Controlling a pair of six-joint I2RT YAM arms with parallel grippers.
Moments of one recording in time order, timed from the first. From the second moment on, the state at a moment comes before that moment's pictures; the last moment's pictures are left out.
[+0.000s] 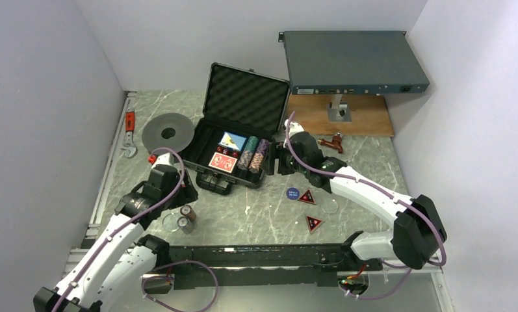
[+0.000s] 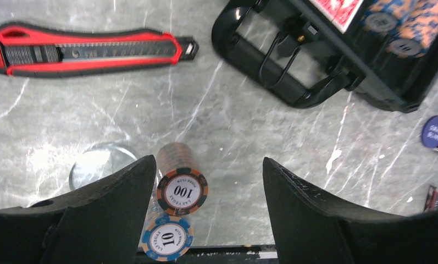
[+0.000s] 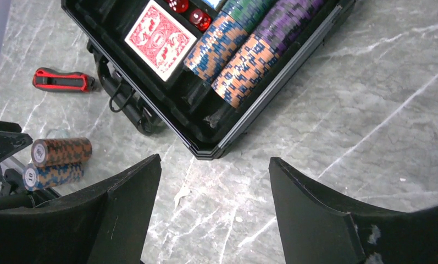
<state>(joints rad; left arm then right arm) -0.39 0.69 0.62 -0.76 -0.15 -0.66 0.67 1.31 0.87 -0.16 -0.04 0.49</state>
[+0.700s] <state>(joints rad) -0.49 0.77 0.55 -0.83 -0.24 -0.81 0.67 1.33 0.89 -0.21 -0.03 0.46</state>
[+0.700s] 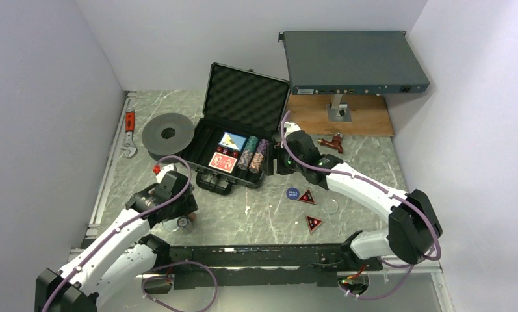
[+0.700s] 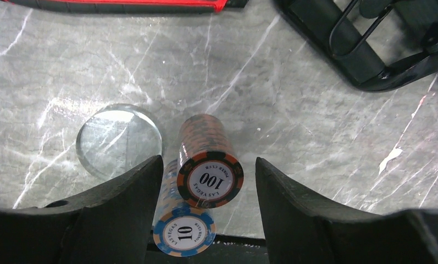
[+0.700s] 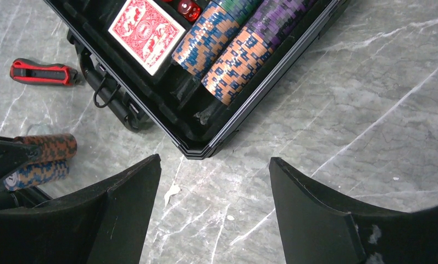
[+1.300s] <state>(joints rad) -0.53 0.79 0.55 -0.85 -0.26 -0.83 0.67 1.37 0.90 -0.21 -0.03 0.45</state>
